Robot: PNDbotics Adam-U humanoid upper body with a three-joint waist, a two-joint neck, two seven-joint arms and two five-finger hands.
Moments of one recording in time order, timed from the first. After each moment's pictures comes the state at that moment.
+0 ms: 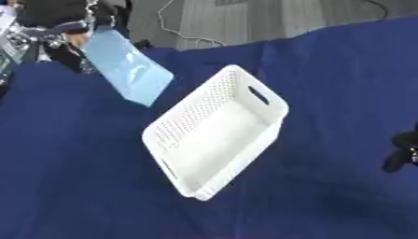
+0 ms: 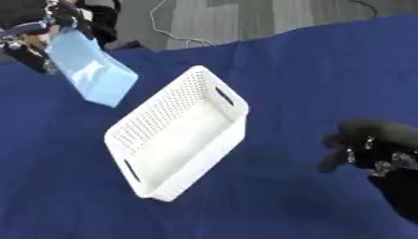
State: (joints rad) left arm -0.82 1.01 -0.14 -1.16 -0.72 -0.89 0.02; right arm -0.33 -0.34 0.17 -1.99 -0.60 -0.29 0.82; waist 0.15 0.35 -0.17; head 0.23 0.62
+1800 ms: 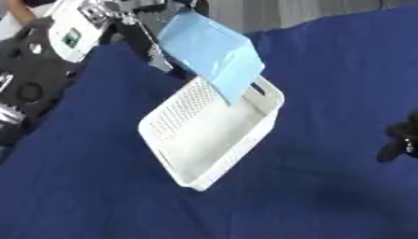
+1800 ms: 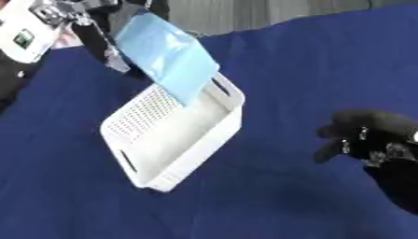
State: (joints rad) left arm -0.98 0.82 -0.27 -1.30 -0.36 -0.83 -0.27; right arm -0.33 -0.34 0.18 -1.99 -0.58 -0.29 0.82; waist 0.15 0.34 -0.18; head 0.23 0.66
